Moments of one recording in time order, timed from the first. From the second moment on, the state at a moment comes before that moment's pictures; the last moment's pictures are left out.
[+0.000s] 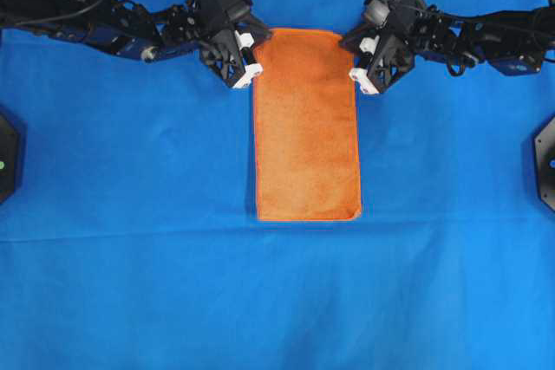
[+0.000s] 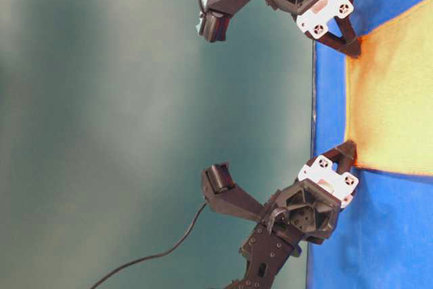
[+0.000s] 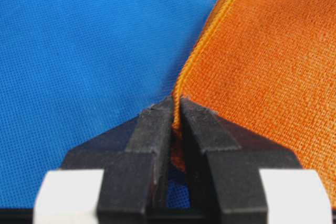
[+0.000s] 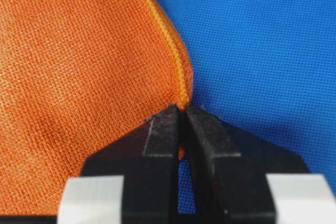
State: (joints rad) left arm 0.44 0.38 0.59 -0.03 -0.36 0.01; right arm -0.52 0.18 0.84 -0.12 -0.29 0.20
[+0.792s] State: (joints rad) left arm 0.50 0.36 0.53 -0.03 -0.33 0.09; right arm -0.61 0.09 0.84 -0.11 -0.28 0.17
